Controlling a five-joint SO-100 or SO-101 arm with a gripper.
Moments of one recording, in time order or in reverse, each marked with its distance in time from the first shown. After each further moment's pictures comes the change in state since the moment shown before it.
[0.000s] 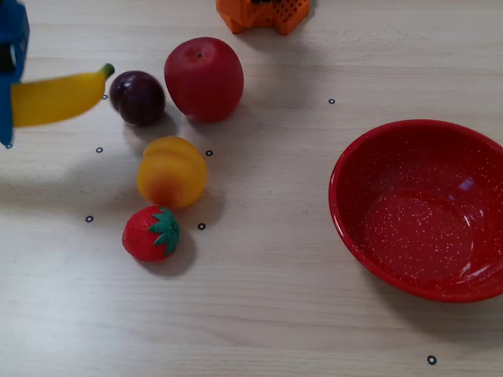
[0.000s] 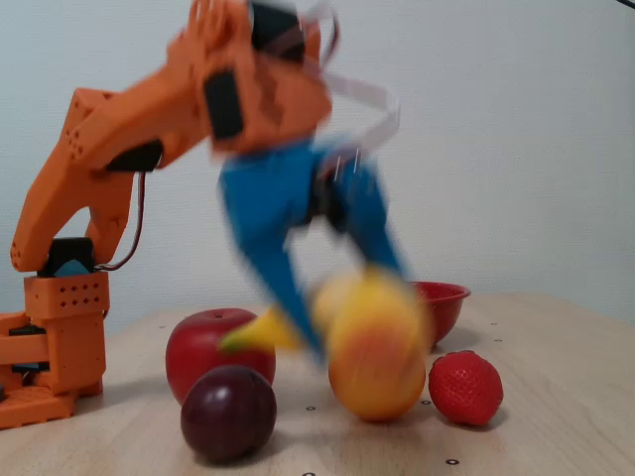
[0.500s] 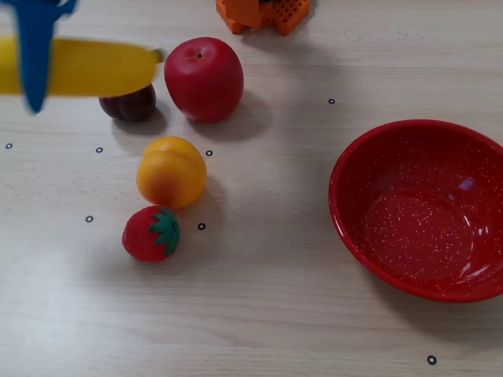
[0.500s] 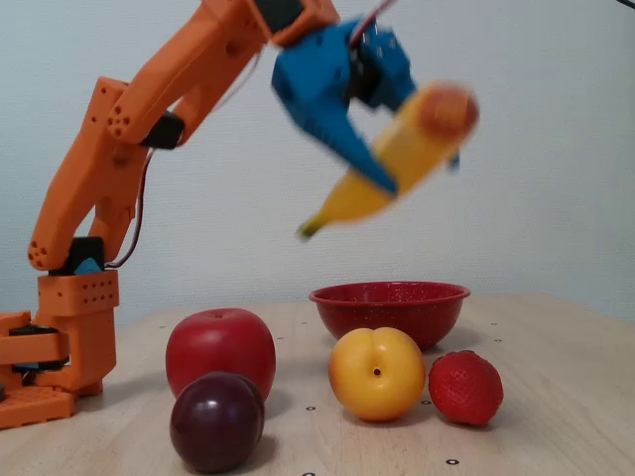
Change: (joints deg) arm 18.1 11.4 -9.7 8.3 -16.5
